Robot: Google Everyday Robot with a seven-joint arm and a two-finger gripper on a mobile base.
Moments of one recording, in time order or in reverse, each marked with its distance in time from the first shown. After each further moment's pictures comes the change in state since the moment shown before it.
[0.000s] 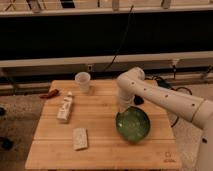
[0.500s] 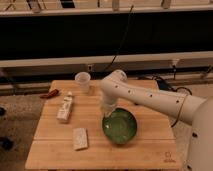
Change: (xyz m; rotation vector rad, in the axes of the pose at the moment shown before) arm -0.081 -0.024 0.008 0.007 -0.052 -0.181
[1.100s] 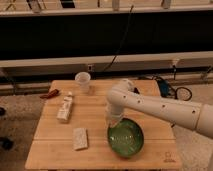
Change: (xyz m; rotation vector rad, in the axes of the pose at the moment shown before) arm -0.004 0.078 -0.006 -0.032 -0.010 0.046
